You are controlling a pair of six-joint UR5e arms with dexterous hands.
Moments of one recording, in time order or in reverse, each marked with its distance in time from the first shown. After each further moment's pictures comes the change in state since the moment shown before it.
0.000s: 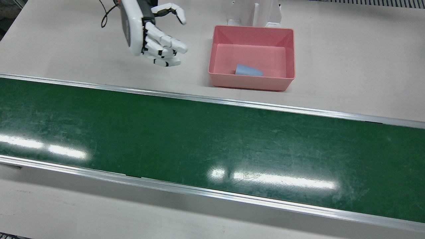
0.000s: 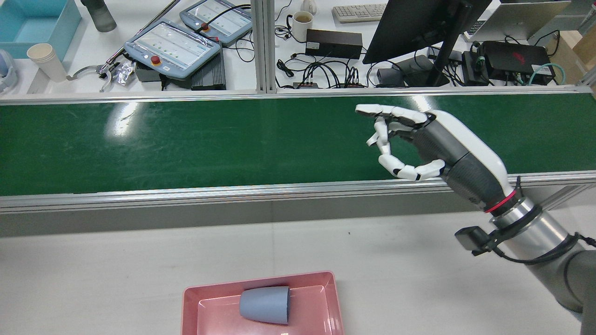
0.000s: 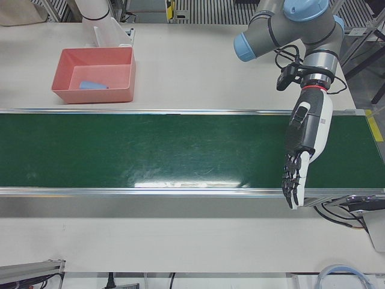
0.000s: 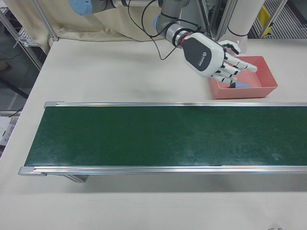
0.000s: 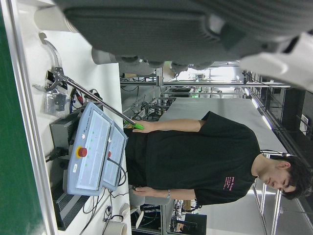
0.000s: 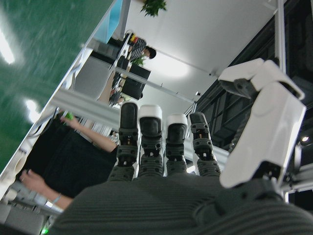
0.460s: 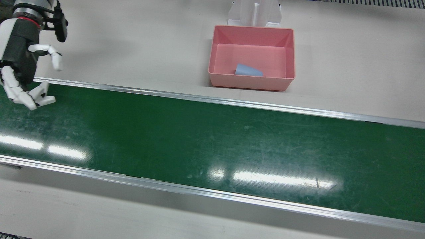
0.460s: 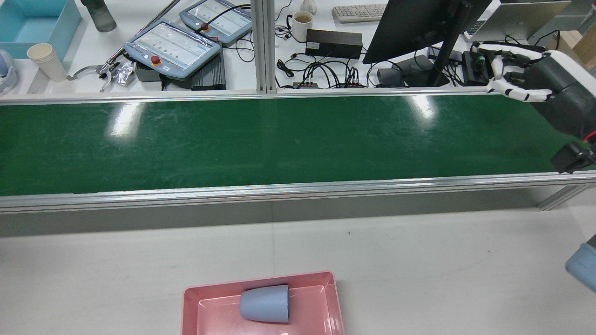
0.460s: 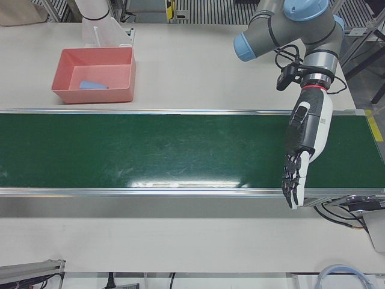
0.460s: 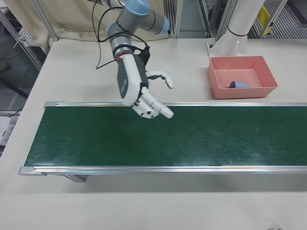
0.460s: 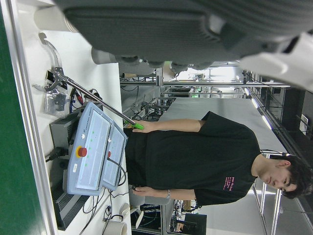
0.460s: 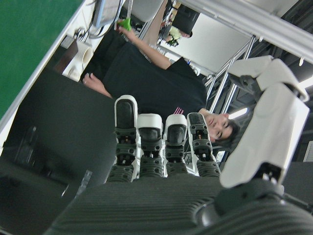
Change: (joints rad) left arm 0.000 0.001 -0.001 0.000 0.000 0.000; right arm 0.533 -0.057 -0.302 -0.012 -0.286 0.281
